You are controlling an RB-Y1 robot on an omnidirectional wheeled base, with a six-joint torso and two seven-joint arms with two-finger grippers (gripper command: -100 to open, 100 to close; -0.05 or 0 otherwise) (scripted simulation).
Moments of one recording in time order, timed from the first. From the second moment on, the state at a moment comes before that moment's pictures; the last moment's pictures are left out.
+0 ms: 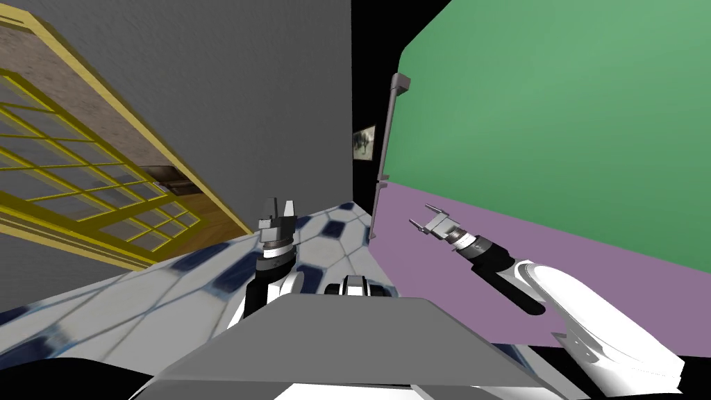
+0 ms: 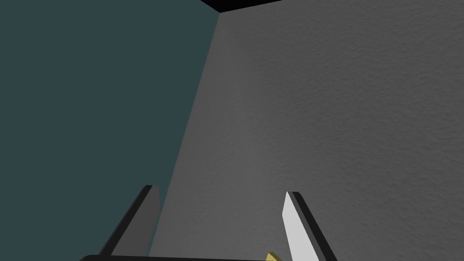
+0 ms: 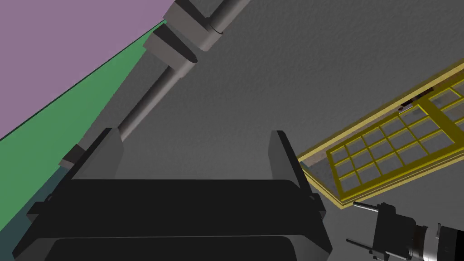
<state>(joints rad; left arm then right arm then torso) 0.51 0.00 -0.07 -2.37 0.01 -0.61 -0.16 0.45 -0.71 -0.45 -2.17 0.97 -0.56 0.33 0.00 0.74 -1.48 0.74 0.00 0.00</state>
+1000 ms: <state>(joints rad) 0.51 0.00 -0.07 -2.37 0.01 -0.61 -0.16 0.39 -0.95 -0.63 -2.06 1.22 -0.56 0.40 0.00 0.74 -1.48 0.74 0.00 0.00</state>
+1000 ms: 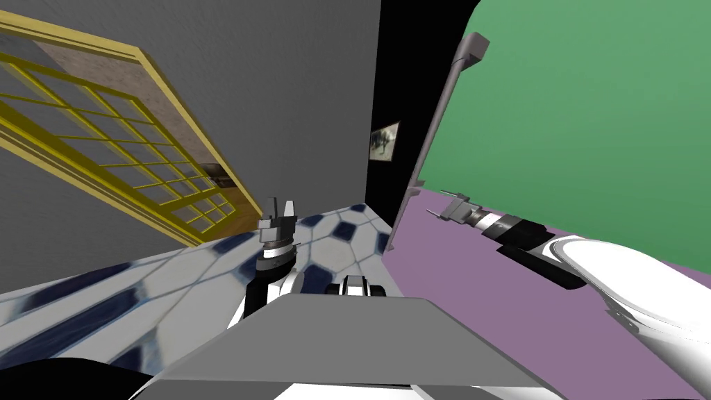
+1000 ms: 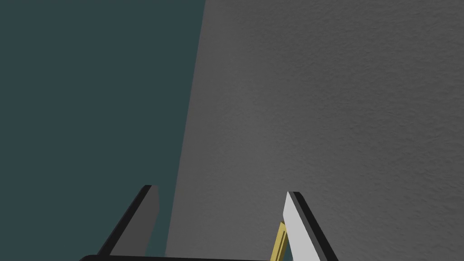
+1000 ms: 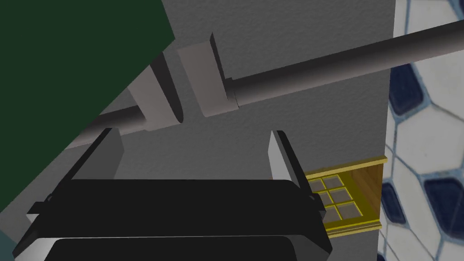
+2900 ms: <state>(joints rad) 0.51 0.00 -0.07 -2.37 0.01 -0.61 -0.16 0.19 -0.99 -0.70 -1.88 1.02 -0.61 0.37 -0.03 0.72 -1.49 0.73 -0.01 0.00</state>
